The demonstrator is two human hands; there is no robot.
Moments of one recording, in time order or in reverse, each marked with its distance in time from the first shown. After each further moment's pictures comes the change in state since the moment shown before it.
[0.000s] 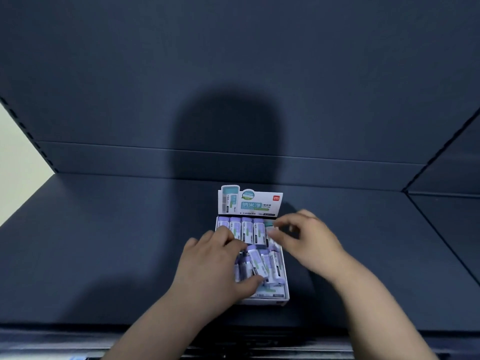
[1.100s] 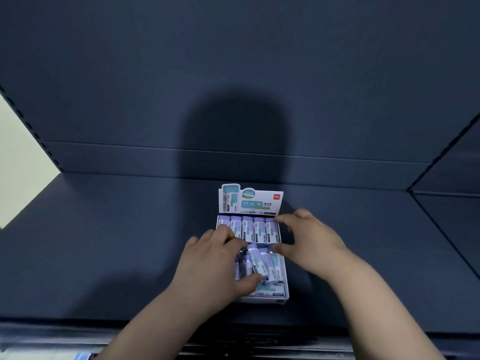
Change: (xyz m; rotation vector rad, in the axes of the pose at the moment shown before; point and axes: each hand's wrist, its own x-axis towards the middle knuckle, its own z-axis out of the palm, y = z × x) left_hand 0.000 0.002 -0.010 0.000 -0.159 -0.009; right_hand -0.002 -0.009 -0.008 -0.267 -0.134 -0.018
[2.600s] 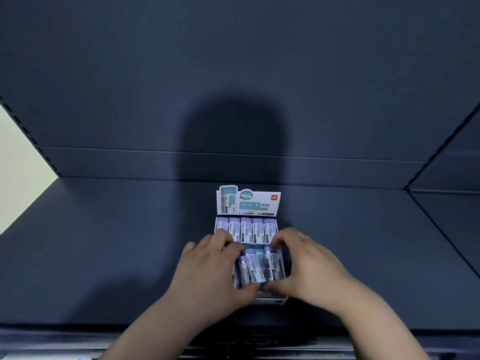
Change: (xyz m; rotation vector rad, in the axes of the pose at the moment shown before) left_hand -0.006 0.006 -0.001 -0.014 0.090 0.015; right_hand -0.034 -0.002 0.015 0.061 0.016 -0.134
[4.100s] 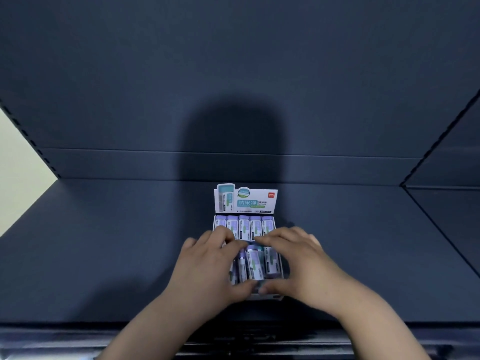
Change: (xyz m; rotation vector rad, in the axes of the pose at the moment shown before) left_hand -0.002 -0.005 0.004 -0.027 0.067 0.078; right_hand -0.005 -0.003 0.002 0.037 -0.001 -0.164
